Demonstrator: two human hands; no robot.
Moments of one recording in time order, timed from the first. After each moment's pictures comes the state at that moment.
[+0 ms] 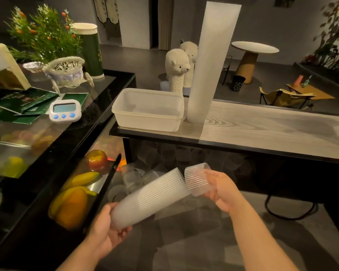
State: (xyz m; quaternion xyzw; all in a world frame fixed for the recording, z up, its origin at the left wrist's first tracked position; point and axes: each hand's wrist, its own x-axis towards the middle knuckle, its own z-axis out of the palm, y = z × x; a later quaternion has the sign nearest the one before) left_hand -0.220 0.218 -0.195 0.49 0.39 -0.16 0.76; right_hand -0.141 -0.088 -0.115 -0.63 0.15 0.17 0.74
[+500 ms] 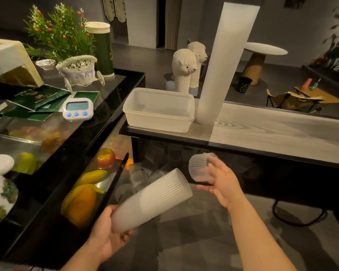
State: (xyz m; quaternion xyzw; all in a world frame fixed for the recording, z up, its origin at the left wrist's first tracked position) left_hand -0.228 0.230 -0.191 0.45 0.40 -0.16 0.79; right_hand -0.132 -0.055 -0.101 -0.65 0.13 0.10 0.74
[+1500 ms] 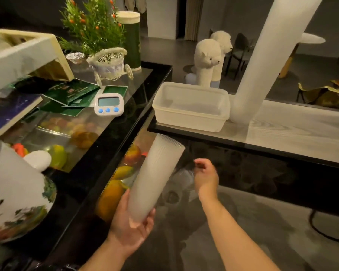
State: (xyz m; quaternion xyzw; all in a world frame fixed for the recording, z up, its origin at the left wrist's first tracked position) left_hand -0.222 0.250 -0.162 0.25 0.41 -0.13 0.87; right_hand -0.096 0.067 -0.174 -0.81 0.12 -0.01 0.58
